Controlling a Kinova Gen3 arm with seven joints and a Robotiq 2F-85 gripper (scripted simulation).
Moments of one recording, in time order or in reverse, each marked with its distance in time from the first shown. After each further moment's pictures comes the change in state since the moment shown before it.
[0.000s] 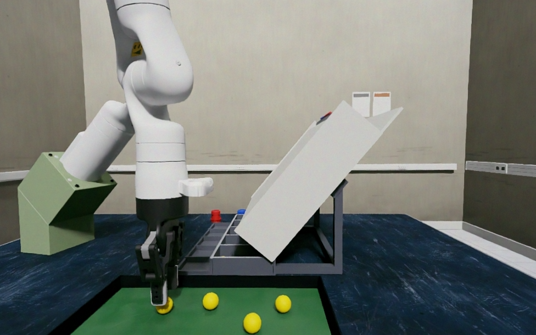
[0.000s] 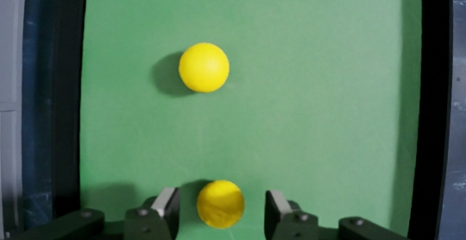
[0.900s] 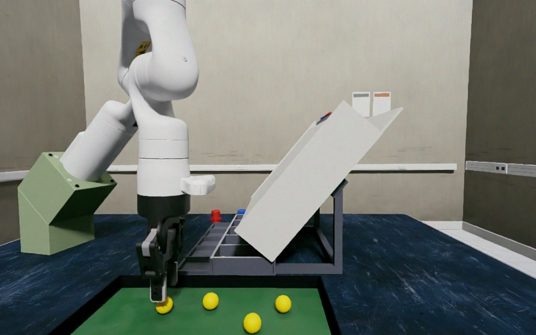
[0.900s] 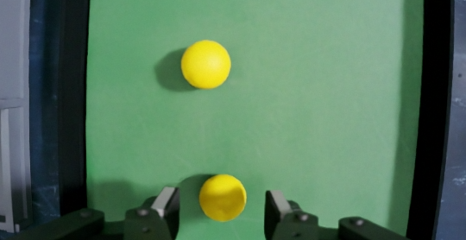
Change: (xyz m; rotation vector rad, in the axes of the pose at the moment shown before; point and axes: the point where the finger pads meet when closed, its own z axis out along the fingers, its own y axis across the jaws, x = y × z) arm -0.001 0.000 -0.005 0.022 -0.032 0.001
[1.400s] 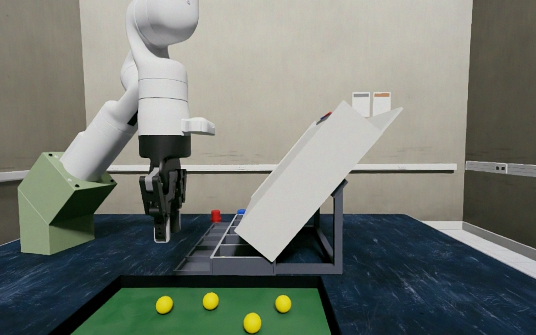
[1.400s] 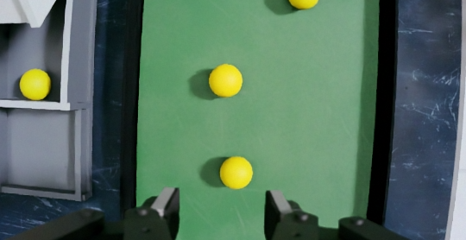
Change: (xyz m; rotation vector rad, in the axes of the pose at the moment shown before) arm 0.001 -0.011 -0.084 -0.011 0.027 -0.007
